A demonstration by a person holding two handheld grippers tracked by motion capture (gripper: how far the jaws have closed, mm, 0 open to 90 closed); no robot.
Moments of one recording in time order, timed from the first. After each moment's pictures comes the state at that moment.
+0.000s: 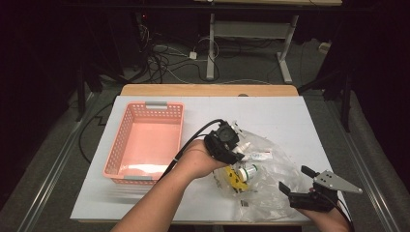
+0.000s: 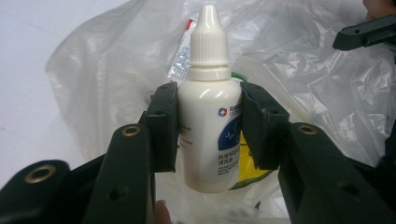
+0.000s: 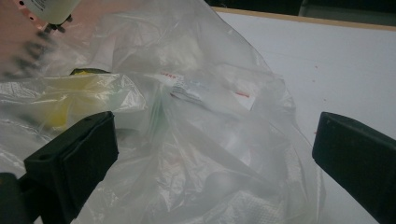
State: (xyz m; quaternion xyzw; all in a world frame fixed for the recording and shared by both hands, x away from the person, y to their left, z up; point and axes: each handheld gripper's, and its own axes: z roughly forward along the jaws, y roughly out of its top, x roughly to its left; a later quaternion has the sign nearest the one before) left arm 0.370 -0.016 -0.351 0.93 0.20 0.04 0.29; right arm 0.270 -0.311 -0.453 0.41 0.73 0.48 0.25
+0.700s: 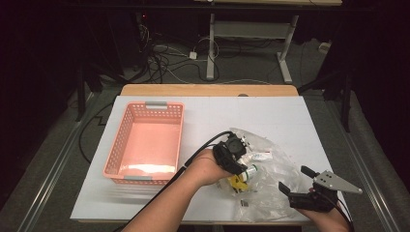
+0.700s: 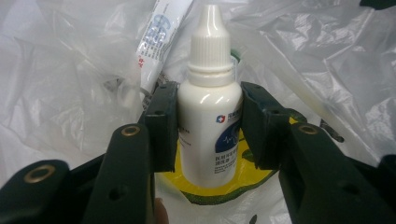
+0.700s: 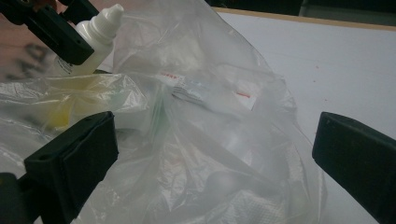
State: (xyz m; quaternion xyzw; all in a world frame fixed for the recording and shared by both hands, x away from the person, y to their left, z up) left arm 0.369 -0.035 -0.387 0.95 0.19 0.02 0.24; right arm 0.269 -0.311 -0.453 0.41 0.73 0.48 0.25
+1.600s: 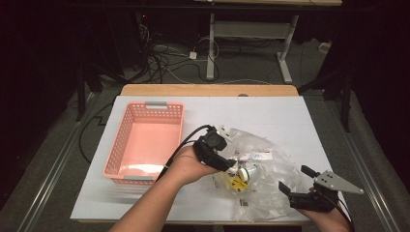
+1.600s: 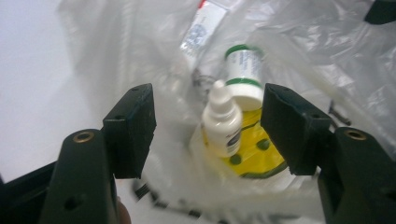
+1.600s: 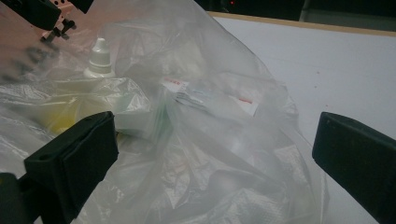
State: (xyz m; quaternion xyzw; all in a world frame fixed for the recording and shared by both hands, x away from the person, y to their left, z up) left arm 0.369 0.024 -0.370 0.92 0.24 0.04 0.31; right arm 0.267 -0.309 -0.448 0.41 0.73 0.49 0.25
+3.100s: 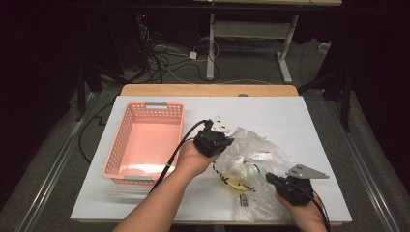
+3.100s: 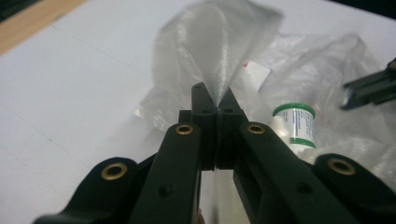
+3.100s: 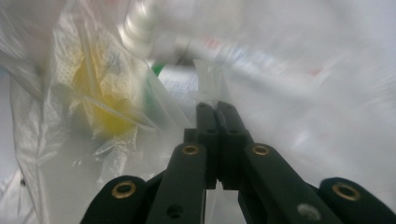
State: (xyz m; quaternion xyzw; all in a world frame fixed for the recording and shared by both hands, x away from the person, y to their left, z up) left arm 0.389 0.021 -0.382 0.87 0.26 0.11 0.41; right arm 0.288 -0.264 -0.452 0.43 0.77 0.42 0.19
